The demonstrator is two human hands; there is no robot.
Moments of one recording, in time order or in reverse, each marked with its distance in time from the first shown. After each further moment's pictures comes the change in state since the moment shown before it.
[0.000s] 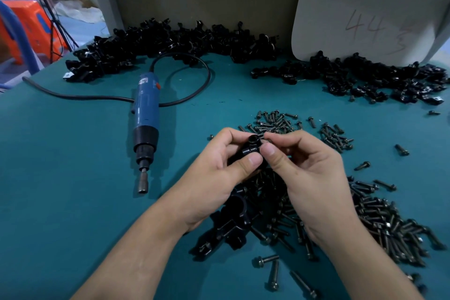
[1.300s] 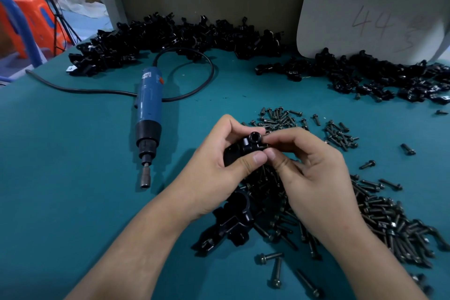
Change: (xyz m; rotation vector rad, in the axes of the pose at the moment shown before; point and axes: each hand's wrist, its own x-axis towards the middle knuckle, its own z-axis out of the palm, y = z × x) left_hand -0.003 0.006 -0.003 0.250 0.027 0.185; right_hand -0.002 0.000 -0.004 -0.367 -0.116 -0.164
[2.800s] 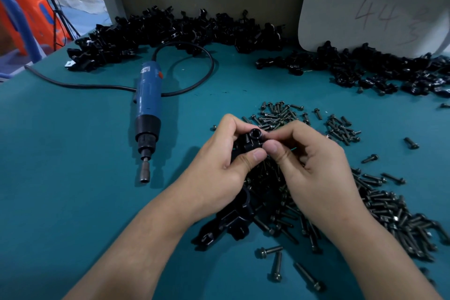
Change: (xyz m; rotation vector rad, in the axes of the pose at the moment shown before) left_hand -0.002 -0.004 0.002 0.256 -0.008 -0.008; right_hand 0.002 -0.001 -0.005 -0.174 -0.030 0.005
